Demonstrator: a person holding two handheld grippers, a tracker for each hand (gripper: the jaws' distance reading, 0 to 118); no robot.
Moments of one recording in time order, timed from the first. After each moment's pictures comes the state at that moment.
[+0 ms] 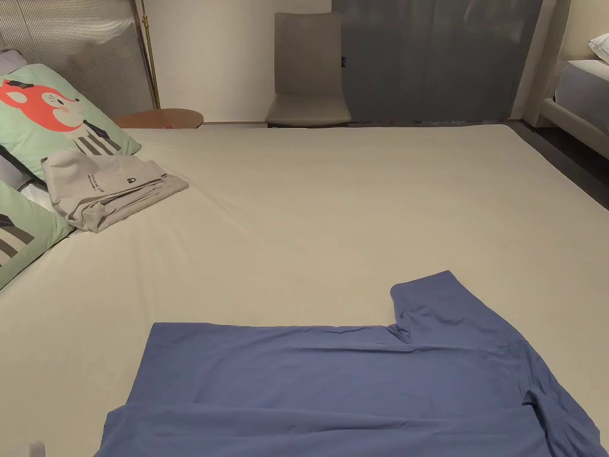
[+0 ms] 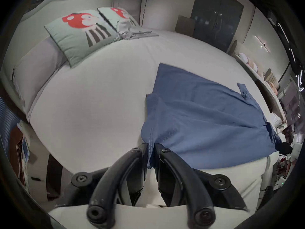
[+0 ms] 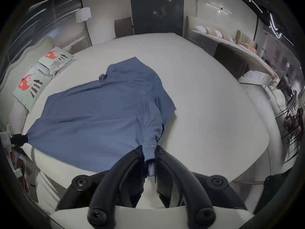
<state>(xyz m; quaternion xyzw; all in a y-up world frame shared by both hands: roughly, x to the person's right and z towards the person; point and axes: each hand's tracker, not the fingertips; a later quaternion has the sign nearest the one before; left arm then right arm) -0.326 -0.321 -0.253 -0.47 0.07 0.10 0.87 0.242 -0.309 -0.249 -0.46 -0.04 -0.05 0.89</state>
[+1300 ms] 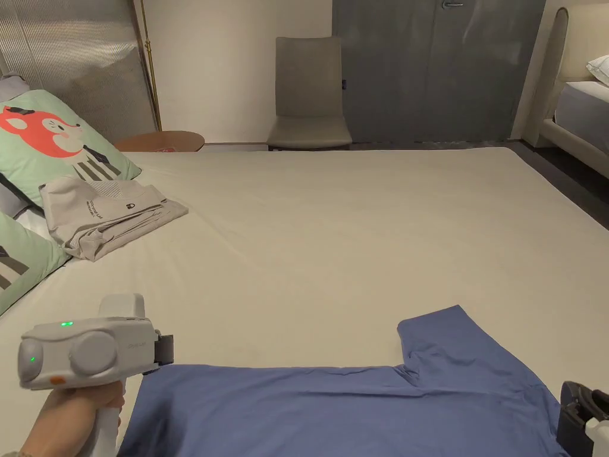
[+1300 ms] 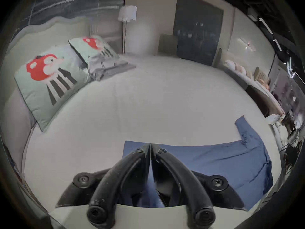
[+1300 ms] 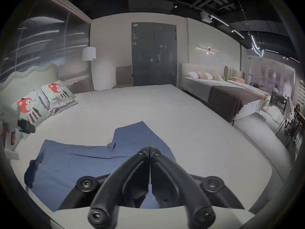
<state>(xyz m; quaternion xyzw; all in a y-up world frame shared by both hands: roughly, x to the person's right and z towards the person) -0.300 -0.279 -0.485 -0.40 0.02 0.06 0.91 0.189 -0.274 -0.318 -0.22 -0.07 -0.03 0.97</state>
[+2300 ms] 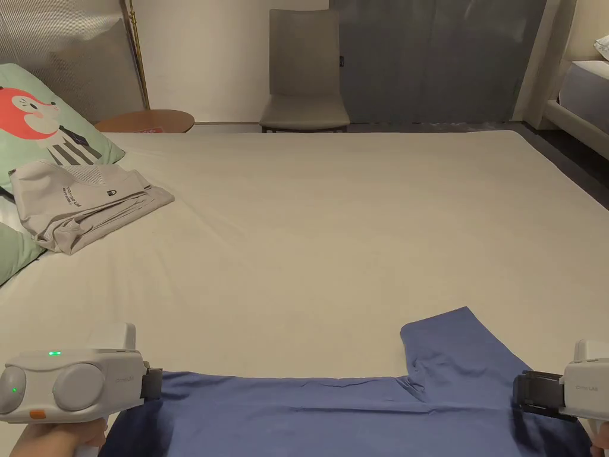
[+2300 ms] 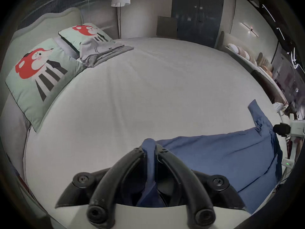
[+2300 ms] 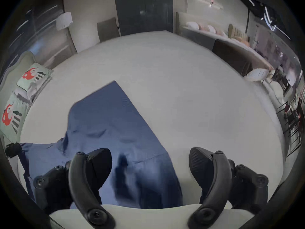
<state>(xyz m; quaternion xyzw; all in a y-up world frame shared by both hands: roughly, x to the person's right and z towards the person) -0.294 -0.316 -0.494 -0.44 0.01 0.02 0.90 0.259 -0.354 -0.505 -0.47 -0.08 -0.09 0.88</state>
